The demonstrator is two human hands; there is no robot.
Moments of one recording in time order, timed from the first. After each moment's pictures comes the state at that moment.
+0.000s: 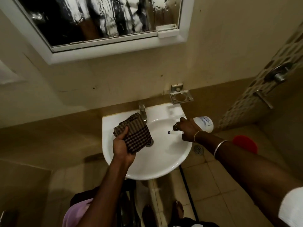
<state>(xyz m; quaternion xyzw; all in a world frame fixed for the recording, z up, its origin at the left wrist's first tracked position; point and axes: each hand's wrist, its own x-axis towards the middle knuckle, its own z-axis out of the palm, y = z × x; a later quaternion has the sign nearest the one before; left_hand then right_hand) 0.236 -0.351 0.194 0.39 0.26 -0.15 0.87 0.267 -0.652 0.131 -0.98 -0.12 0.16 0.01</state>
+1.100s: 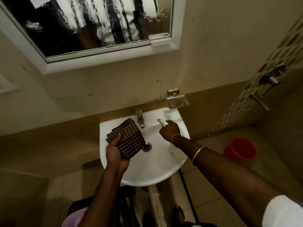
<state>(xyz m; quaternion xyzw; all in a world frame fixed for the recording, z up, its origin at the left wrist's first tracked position) 0.240 -0.342 0.194 0.39 0.27 -0.13 0.87 0.283 -0.564 0.156 -0.87 0.23 0.10 0.42</state>
